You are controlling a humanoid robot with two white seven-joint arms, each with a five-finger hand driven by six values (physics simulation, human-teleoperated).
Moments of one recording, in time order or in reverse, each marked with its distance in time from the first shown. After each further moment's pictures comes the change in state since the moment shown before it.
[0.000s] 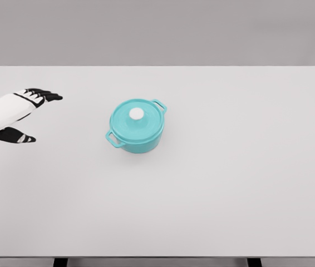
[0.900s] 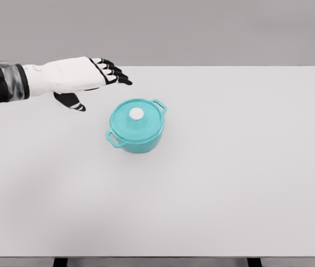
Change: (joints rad) left arm -0.854 -0.065 -0.777 0.013 0.060 0.035 -0.148; right arm 0.002 0.000 0.000 0.000 0.001 0.000 -0.004
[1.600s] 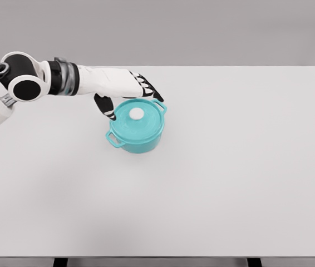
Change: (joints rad) left arm -0.109 -0.220 -0.118 0.154 0.059 0.015 -0.161; right arm 0.002 0.000 0.000 0.000 0.000 0.000 0.000
